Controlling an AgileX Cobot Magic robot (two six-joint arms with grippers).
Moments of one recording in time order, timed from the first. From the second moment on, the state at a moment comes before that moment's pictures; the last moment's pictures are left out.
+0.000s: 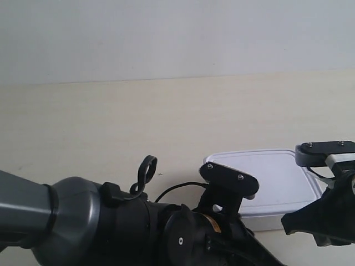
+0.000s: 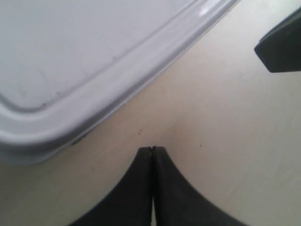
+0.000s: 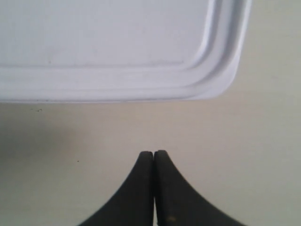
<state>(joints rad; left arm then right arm) -1.04 1.97 -1.00 -0.85 -0.05 0.30 0.36 1.39 -0.53 0.01 0.64 0.25</state>
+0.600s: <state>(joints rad) -1.00 1.97 -1.00 -0.86 -0.06 0.29 0.36 1.40 -0.53 0.00 0.58 0.26</state>
